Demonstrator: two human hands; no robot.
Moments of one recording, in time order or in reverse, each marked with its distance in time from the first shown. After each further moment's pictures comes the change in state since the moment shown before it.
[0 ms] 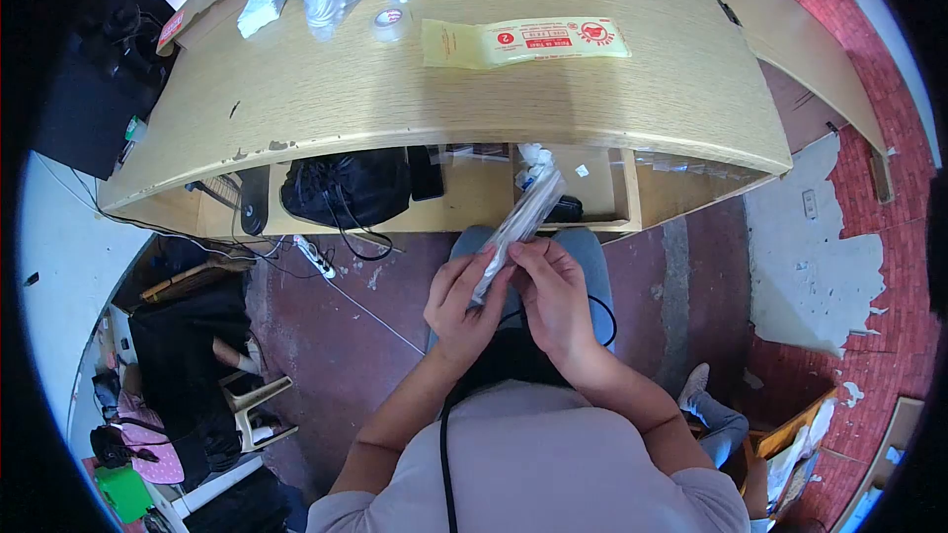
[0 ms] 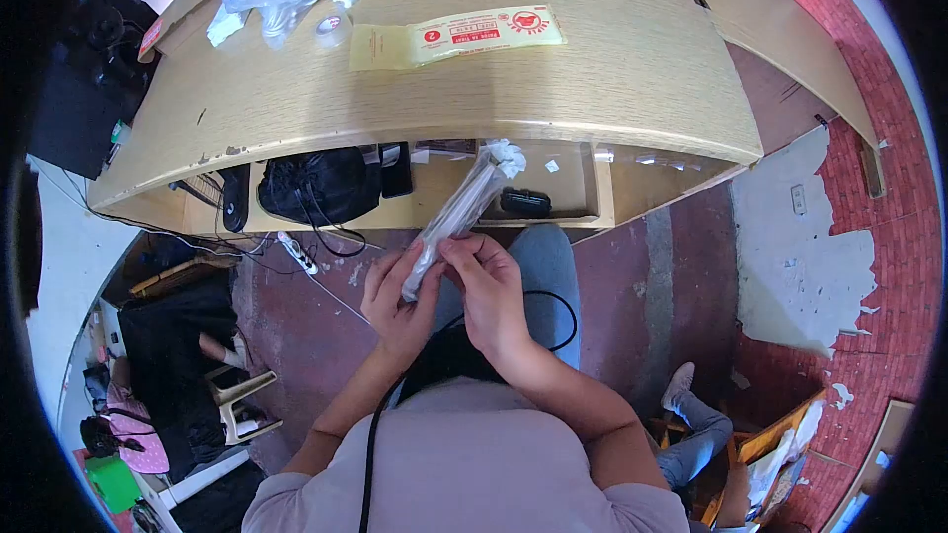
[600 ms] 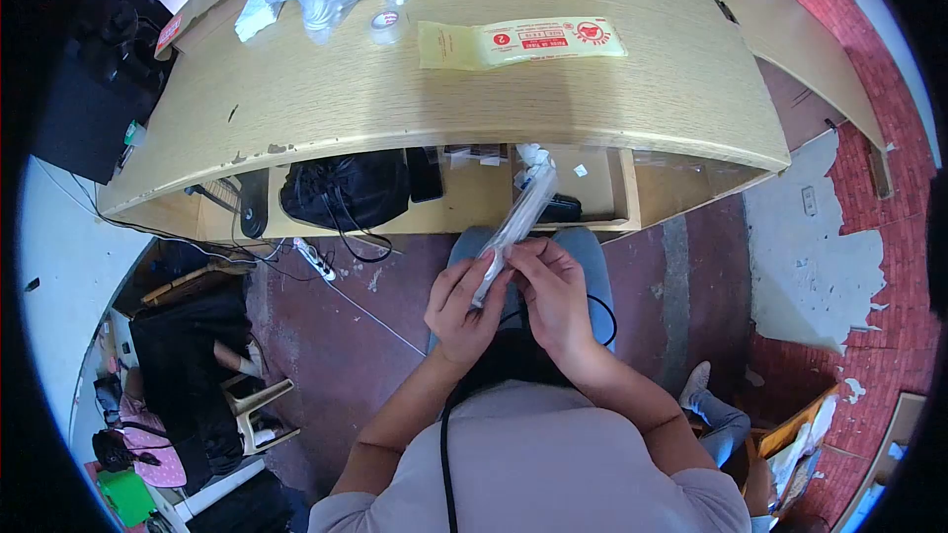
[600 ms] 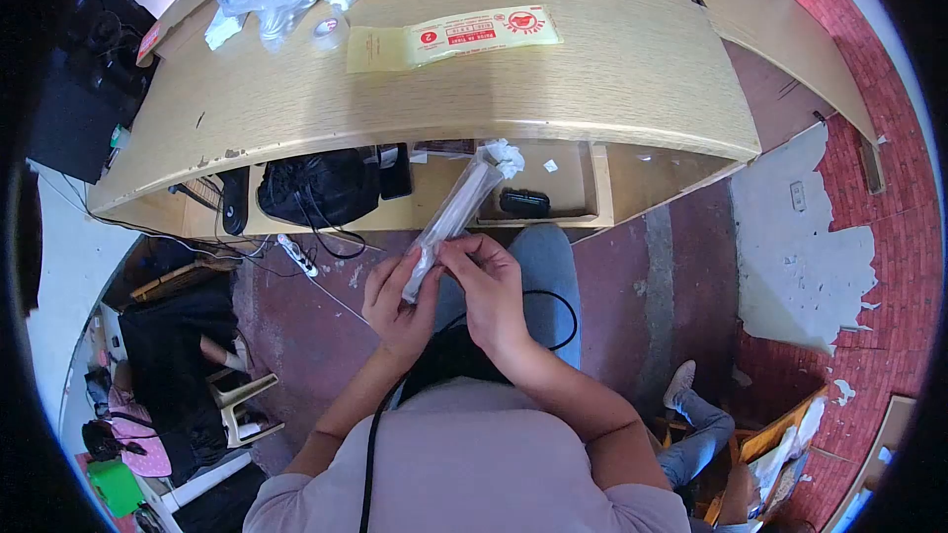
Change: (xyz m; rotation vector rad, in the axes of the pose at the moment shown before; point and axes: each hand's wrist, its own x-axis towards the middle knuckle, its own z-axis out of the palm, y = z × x) left_hand -0.006 -0.003 0.001 0.010 0.024 0.033; right_hand 0.002 0.001 -0.003 -0.067 0.016 -0.006
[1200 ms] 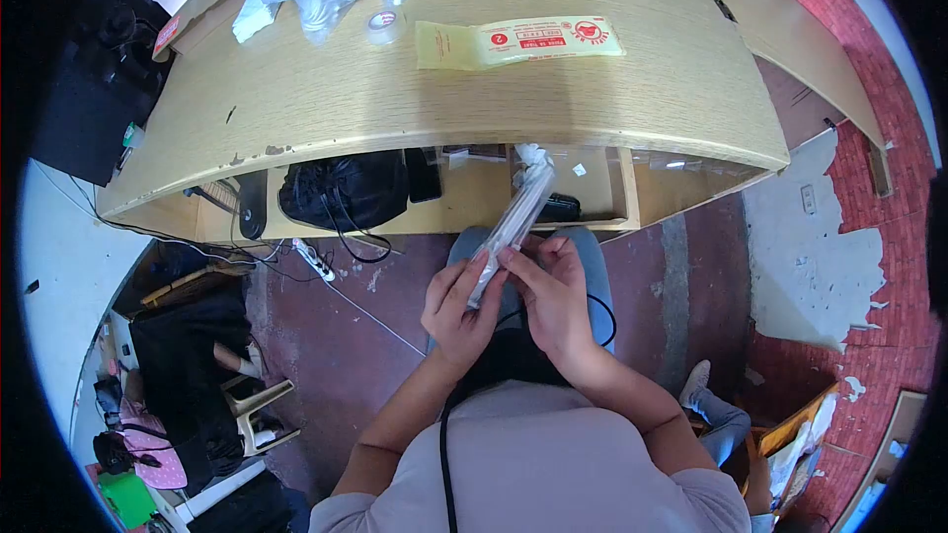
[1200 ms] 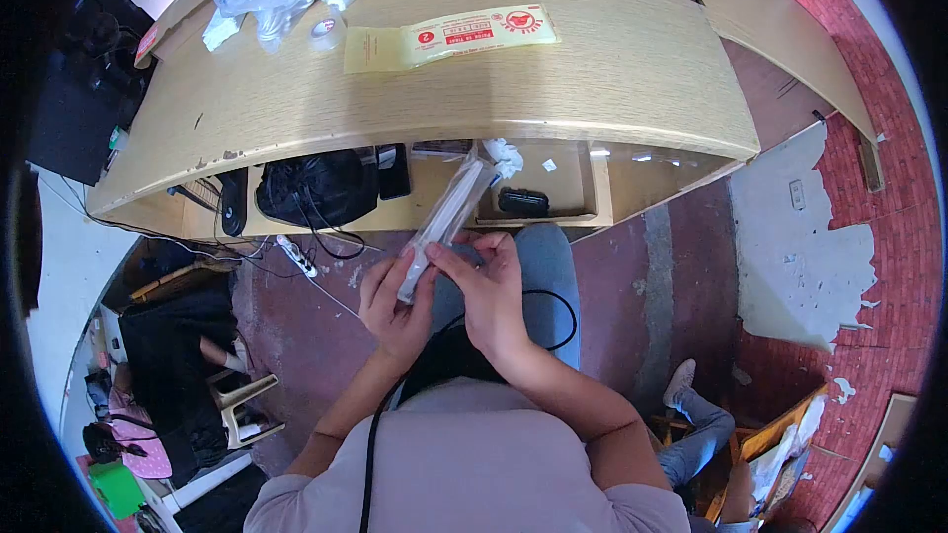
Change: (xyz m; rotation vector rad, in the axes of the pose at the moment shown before) left_hand -0.002 -0.001 -0.001 0.010 0.014 -0.019; right_hand -0.004 0.003 0.007 -0.010 0.080 -0.111
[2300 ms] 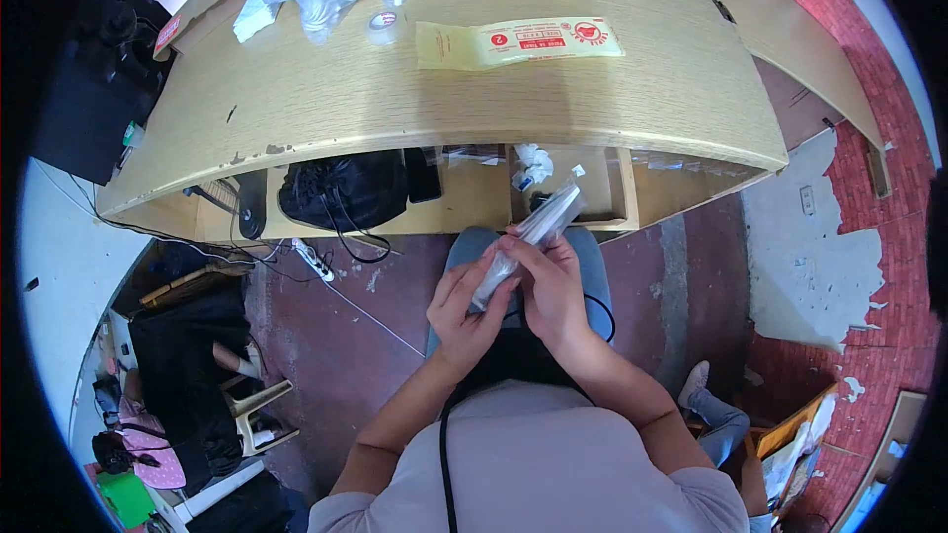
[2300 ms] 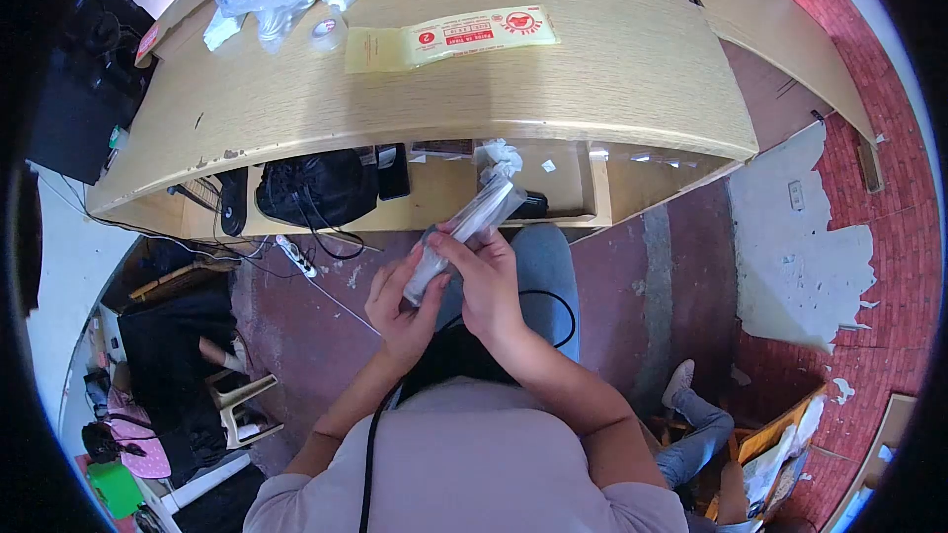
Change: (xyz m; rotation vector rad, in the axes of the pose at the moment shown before) left_hand -0.002 0.003 -0.001 -0.156 -0.123 -0.114; right_hand 0.015 -0.002 -0.003 0.050 -0.094 0.083
